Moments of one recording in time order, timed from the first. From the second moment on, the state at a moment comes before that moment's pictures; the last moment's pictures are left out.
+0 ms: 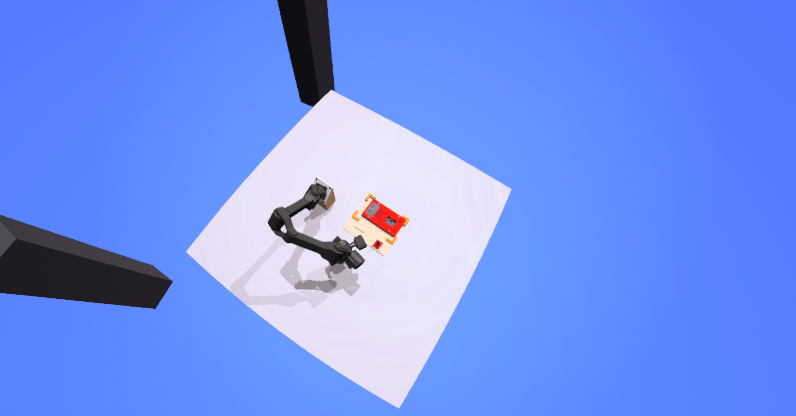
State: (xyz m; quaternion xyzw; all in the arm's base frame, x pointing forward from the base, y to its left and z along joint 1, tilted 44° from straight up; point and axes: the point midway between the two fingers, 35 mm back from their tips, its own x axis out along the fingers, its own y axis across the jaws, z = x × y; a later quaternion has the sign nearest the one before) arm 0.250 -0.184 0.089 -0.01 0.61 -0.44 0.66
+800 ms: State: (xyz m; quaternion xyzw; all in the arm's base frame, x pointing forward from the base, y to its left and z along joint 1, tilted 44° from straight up) arm 0.257 -0.186 0.076 -0.11 0.62 -0.41 0.66
